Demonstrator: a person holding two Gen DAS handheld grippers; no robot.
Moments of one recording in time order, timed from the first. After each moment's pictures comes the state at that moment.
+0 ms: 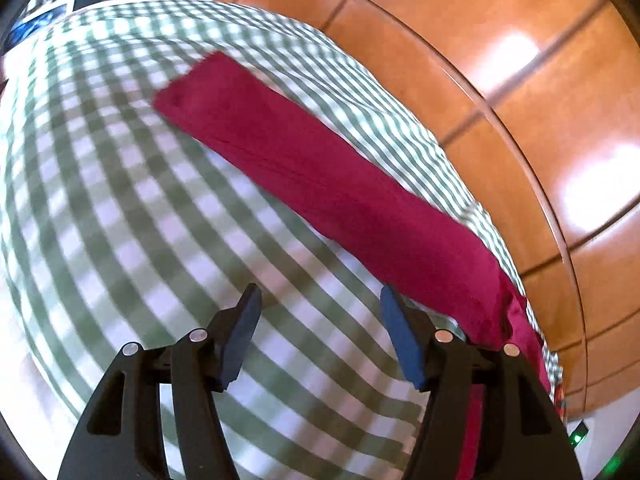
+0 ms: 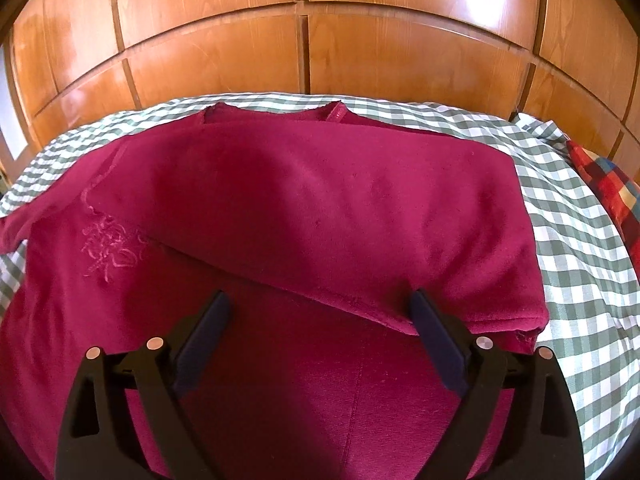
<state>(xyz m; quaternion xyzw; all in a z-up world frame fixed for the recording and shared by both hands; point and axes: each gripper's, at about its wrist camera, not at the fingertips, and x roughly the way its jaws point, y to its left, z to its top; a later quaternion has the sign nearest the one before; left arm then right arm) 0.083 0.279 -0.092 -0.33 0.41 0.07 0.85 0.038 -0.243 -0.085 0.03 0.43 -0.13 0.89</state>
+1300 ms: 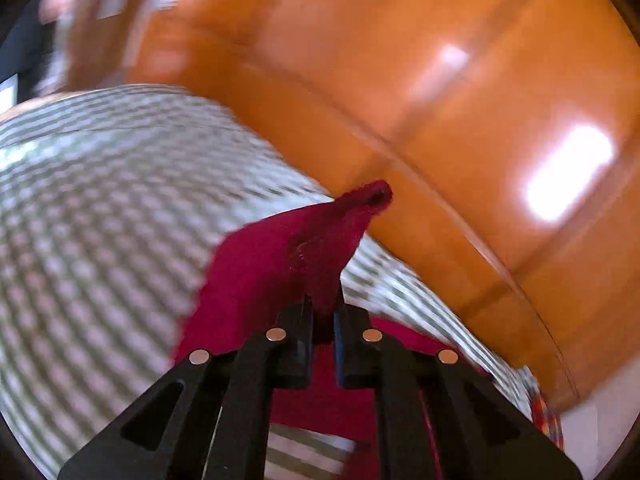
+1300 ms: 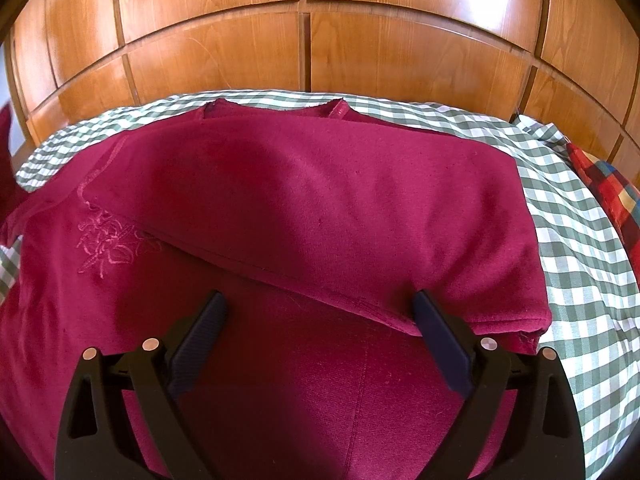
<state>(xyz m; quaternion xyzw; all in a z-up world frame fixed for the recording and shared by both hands) 0.179 0.204 0.005 -0.28 0.33 -0.04 0.90 0.039 -0.243 -0.087 0.03 0.43 -0.13 0.89</state>
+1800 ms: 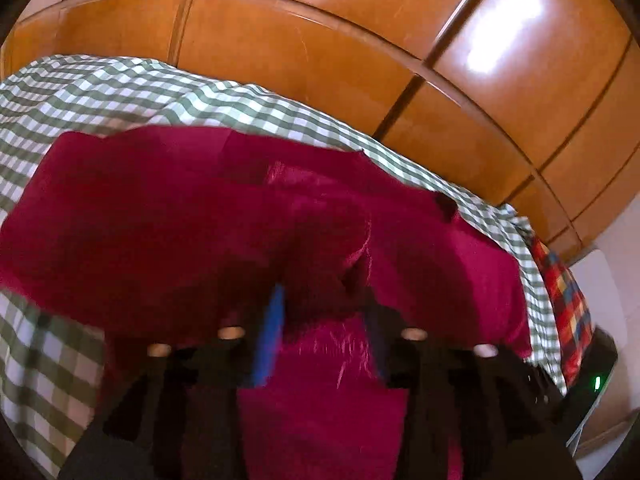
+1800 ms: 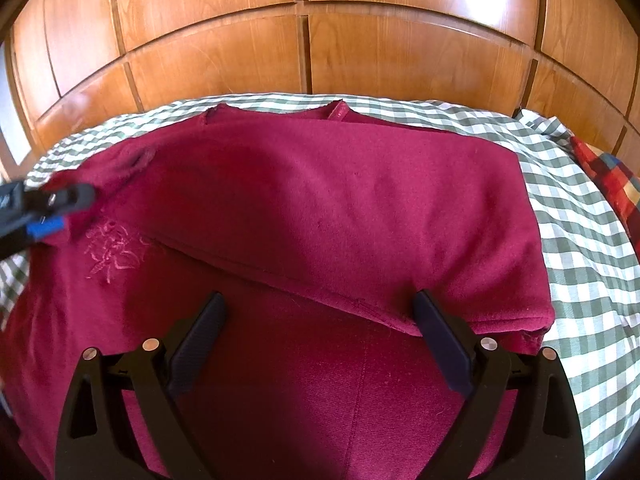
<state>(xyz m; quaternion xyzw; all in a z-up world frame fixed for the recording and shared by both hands) 0.158 0.007 -0.068 -0.14 0.44 -0.19 0.87 0.038 -0.248 -0.083 0.05 0.43 -0.12 0.90</state>
